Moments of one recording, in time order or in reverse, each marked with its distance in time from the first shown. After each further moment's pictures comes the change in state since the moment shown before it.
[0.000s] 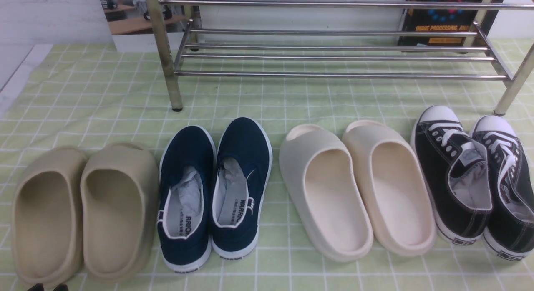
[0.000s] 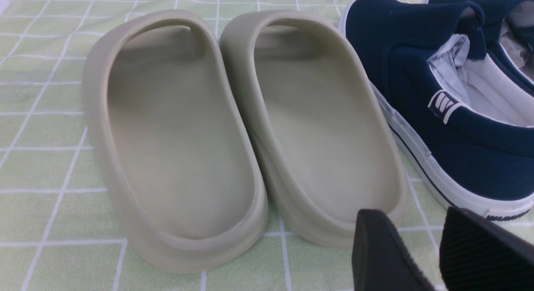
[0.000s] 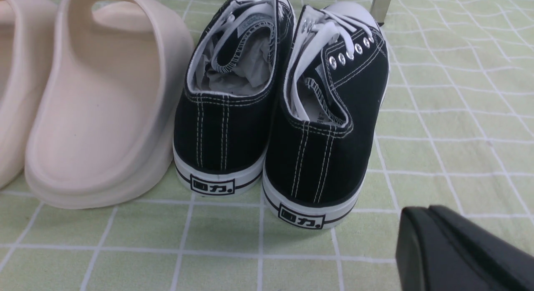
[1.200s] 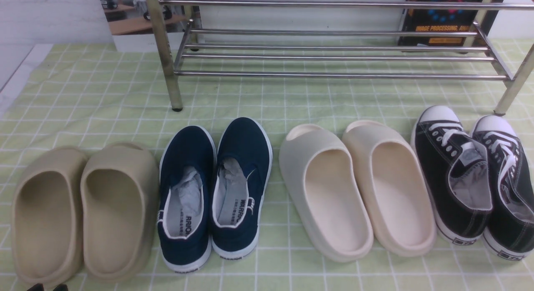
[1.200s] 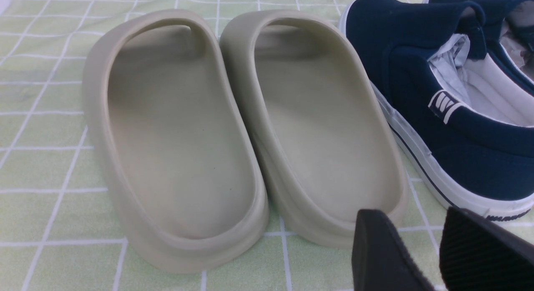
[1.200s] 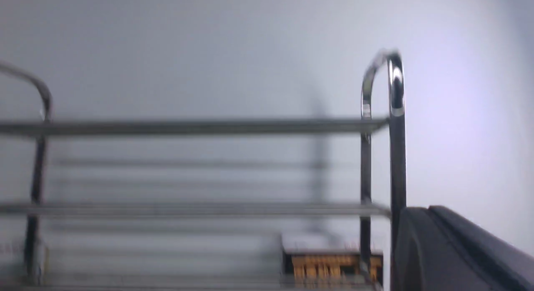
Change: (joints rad) right arm 0.000 0.301 -0.455 0.023 -0.528 0.057; left arm 0.000 0.000 0.000 0.000 0.001 0.000
